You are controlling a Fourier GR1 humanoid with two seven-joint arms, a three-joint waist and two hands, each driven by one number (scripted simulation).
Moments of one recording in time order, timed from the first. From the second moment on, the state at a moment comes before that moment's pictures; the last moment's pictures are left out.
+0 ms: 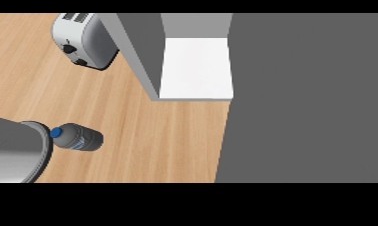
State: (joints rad) left arm 0.36 0.08 0.49 -2.36 0.41 -0.09 0.35; right arm 0.27 -0.08 0.51 -2.49 0.03 -0.06 0.27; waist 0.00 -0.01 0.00
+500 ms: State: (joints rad) left arm 0.32 0.05 0.47 -2.27 0.35 -0.13 0.27; right arm 0.27 -0.13 0.56 -2.50 0.04 -0.11 0.27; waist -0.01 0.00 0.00
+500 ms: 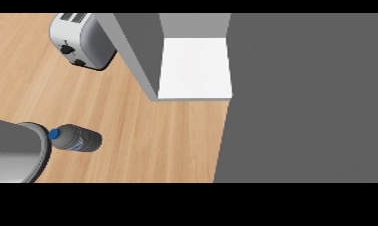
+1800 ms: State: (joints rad) left arm 0.16 0.02 0.38 -1.65 0.08 -0.17 -0.16; right arm 0.20 -0.20 0.63 -2.49 0.08 -0.23 0.28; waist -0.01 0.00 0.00
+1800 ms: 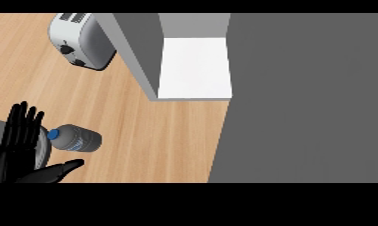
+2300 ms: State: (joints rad) left arm 0.11 0.03 0.38 -1.42 0.05 -0.17 -0.32; right arm 0.19 -0.23 0.62 -2.50 0.08 -0.26 0.29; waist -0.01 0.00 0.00
